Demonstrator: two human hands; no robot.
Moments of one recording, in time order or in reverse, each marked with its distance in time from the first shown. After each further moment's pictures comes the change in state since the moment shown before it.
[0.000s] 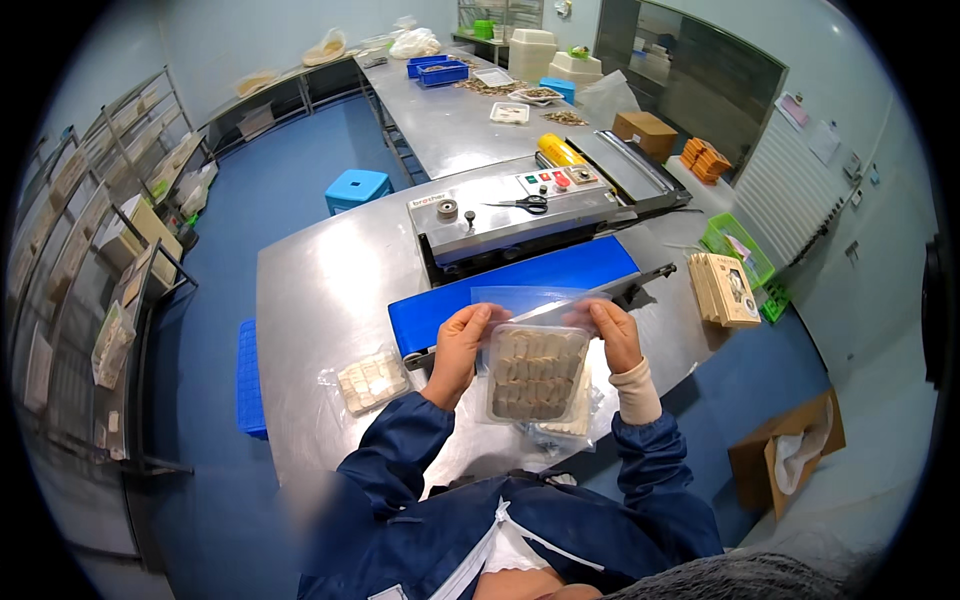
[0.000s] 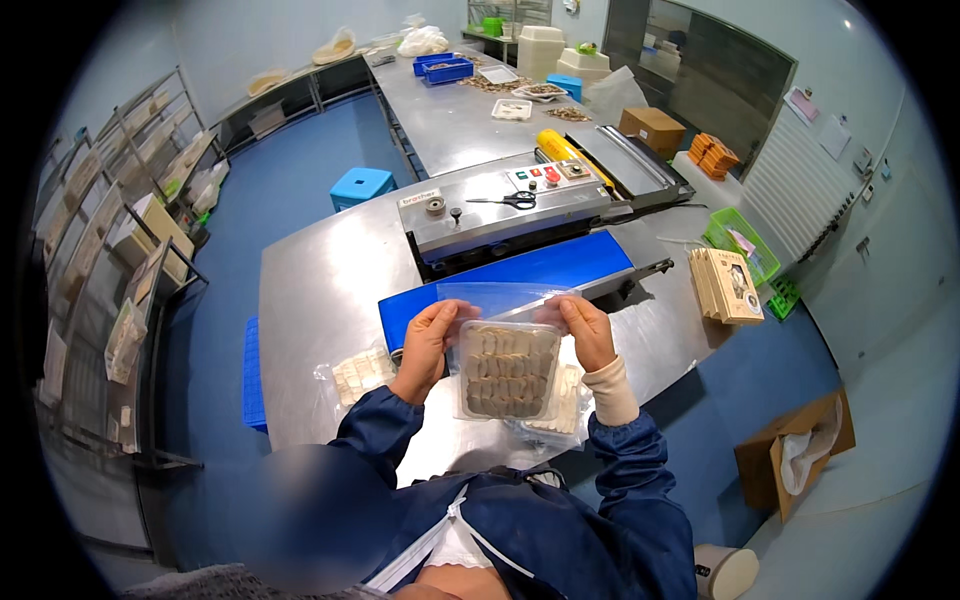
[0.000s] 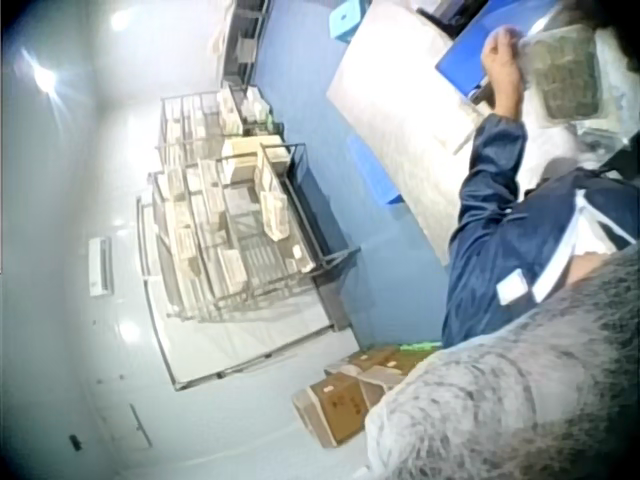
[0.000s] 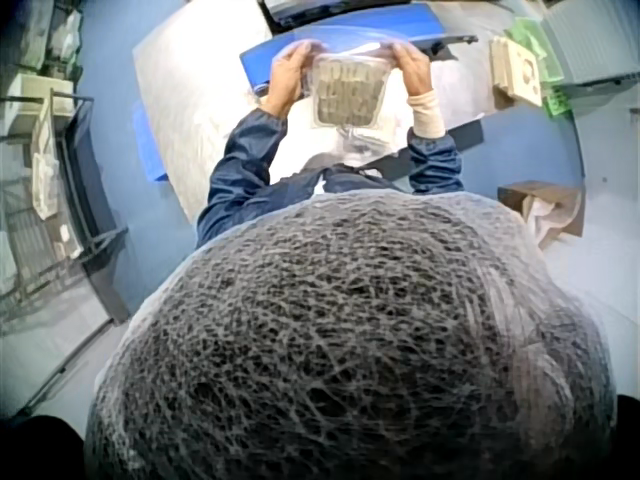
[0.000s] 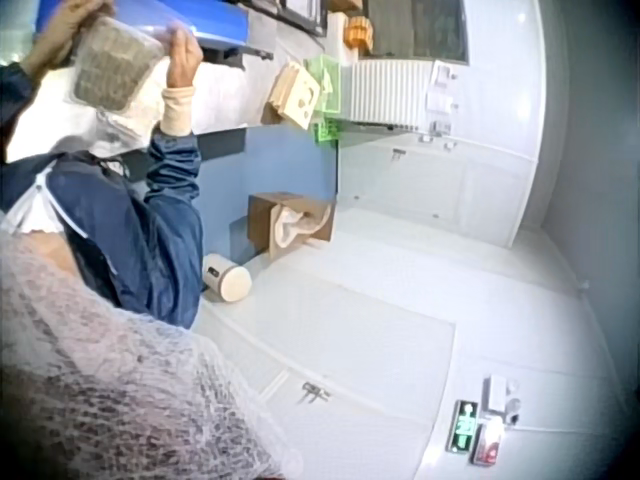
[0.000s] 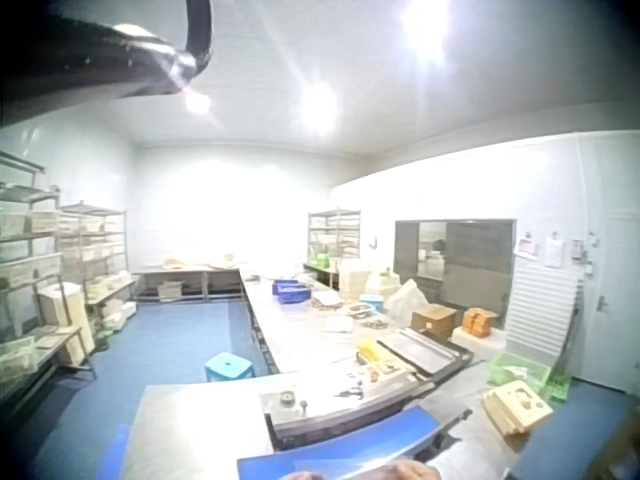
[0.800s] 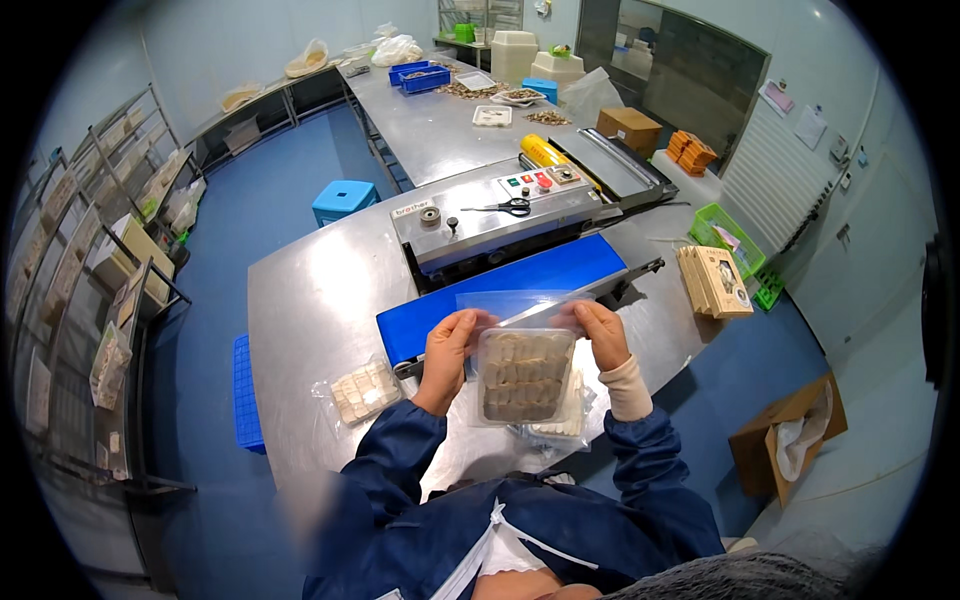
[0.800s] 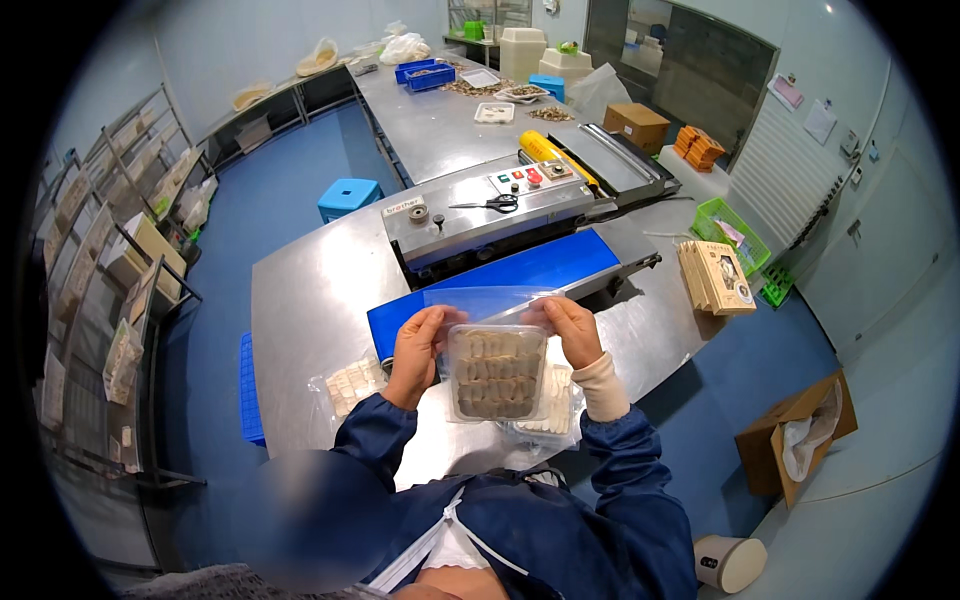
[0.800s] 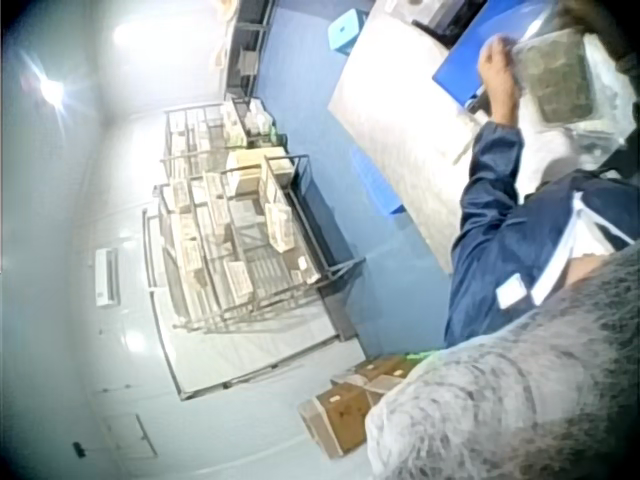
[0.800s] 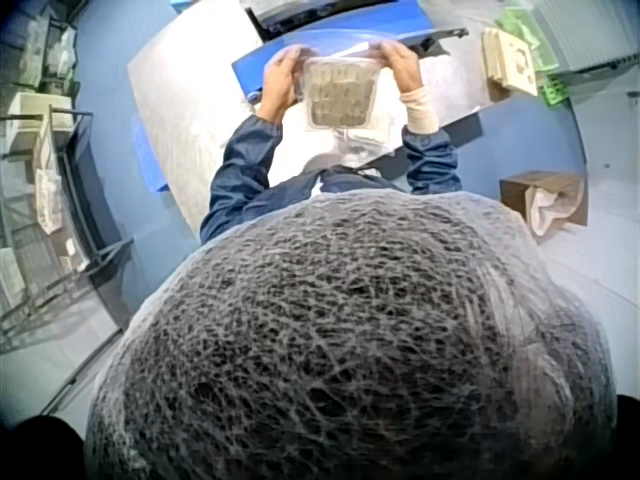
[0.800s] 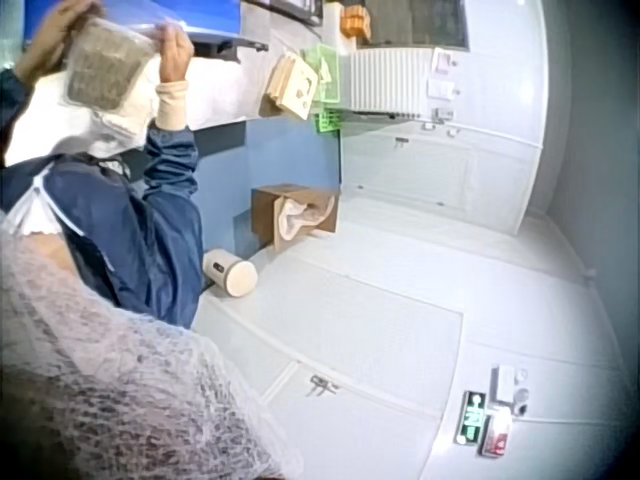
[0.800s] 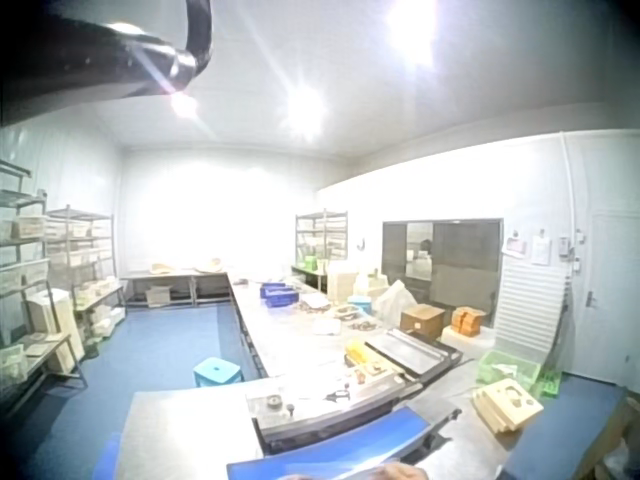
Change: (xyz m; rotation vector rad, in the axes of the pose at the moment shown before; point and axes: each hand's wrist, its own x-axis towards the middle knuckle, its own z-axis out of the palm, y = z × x) left_hand 0.003 -0.004 0.001 -0.005 0.001 -0.039; right_hand 0.004 0.011 -0.009 -0.024 0.013 0.031
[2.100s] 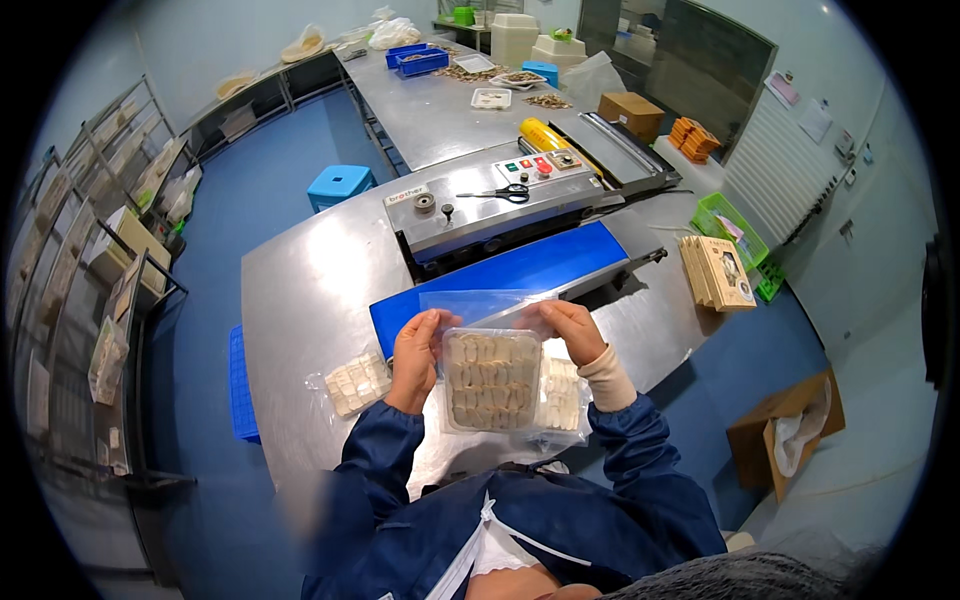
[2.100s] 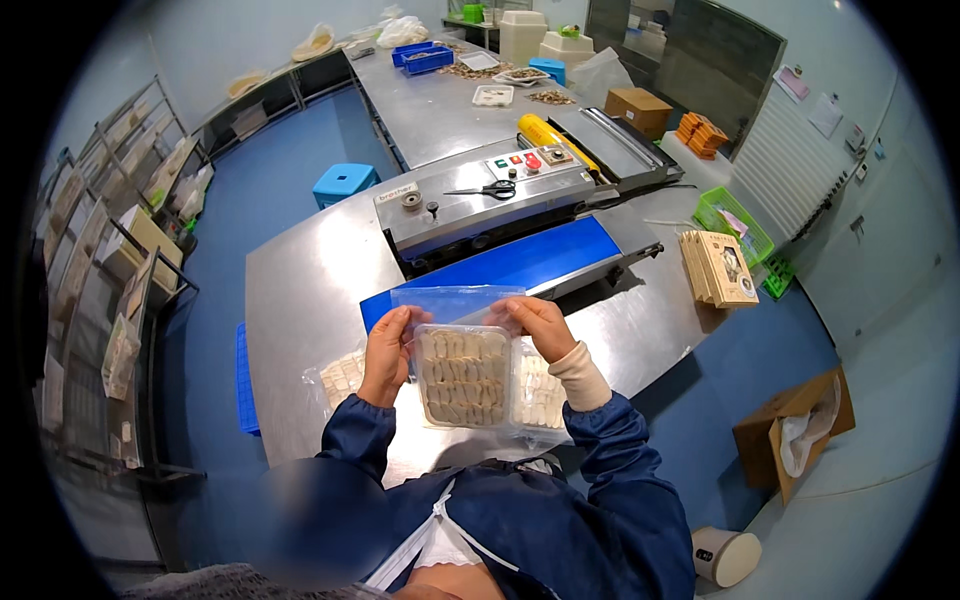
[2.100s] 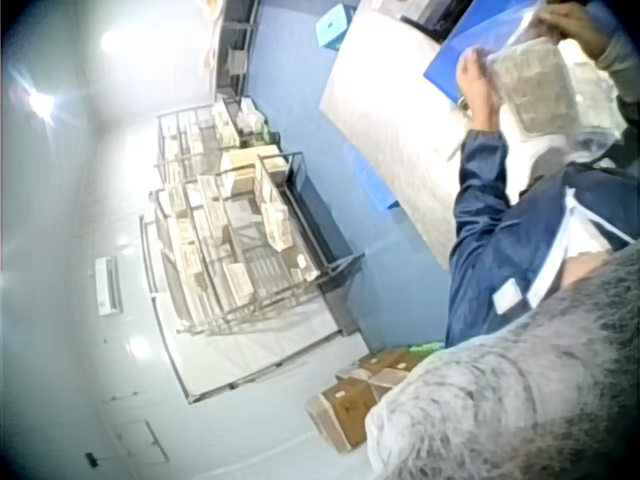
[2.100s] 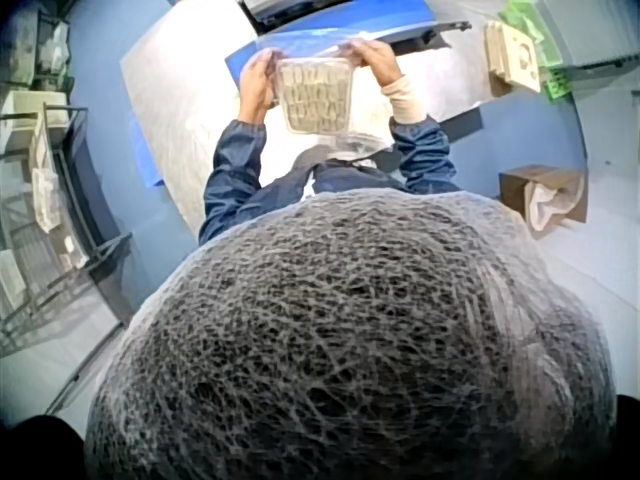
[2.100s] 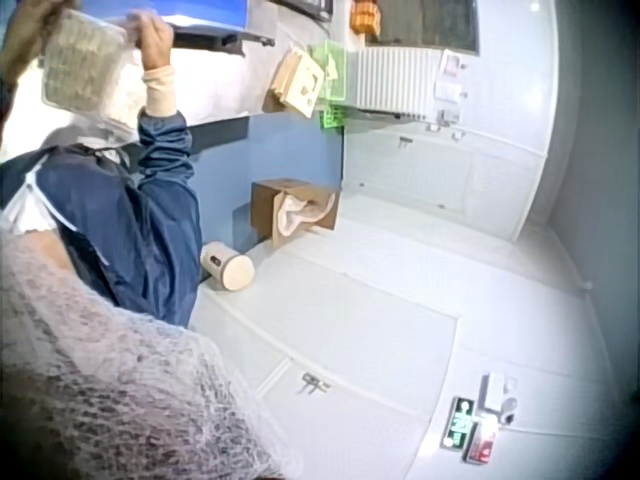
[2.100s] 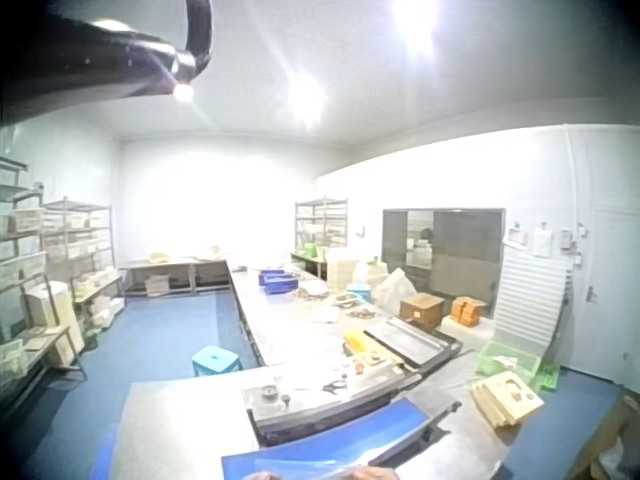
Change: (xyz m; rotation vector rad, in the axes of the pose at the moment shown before) left_hand 0.005 -0.009 -0.038 -0.090 0.194 -0.084; right_hand 0.018 0.012 0.020 0.027 -0.211 0.134
